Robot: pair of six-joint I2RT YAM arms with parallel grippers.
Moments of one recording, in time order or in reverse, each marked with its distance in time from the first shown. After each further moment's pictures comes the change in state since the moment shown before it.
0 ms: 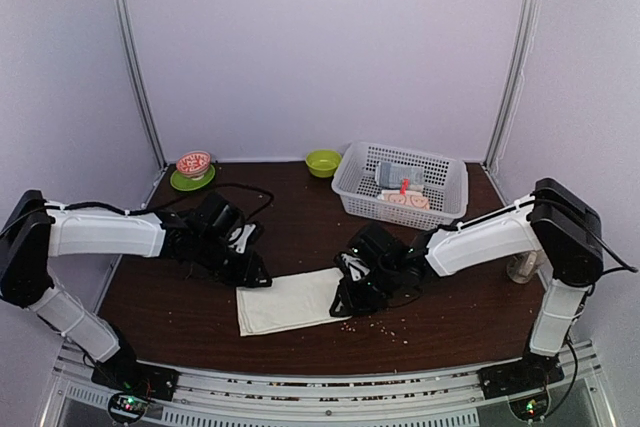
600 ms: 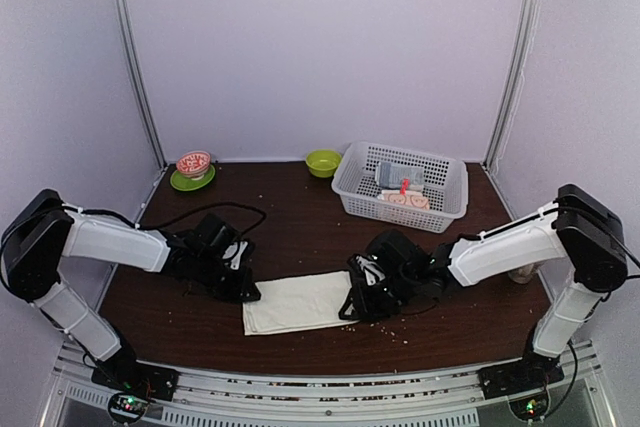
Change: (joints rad) left arm 0.026 0.064 -0.154 0.164 -0.051 -0.031; right arm -0.003 -0.124 -0.181 0.127 0.013 0.058
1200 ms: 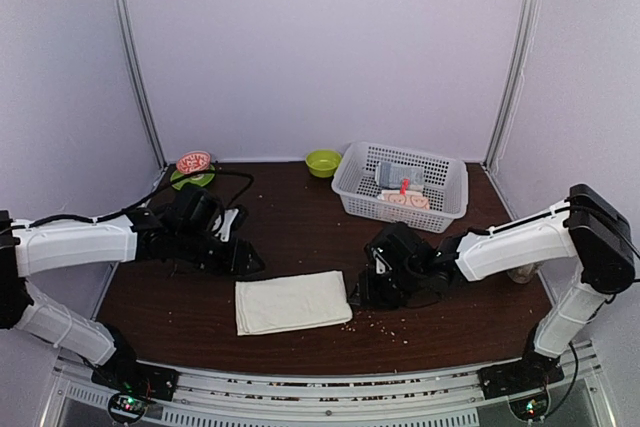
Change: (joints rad) left arm -0.001 -0.238 0.109 -0.154 0.002 0.014; right arm -0.023 -0.056 0.006 -0.063 0.174 0.110
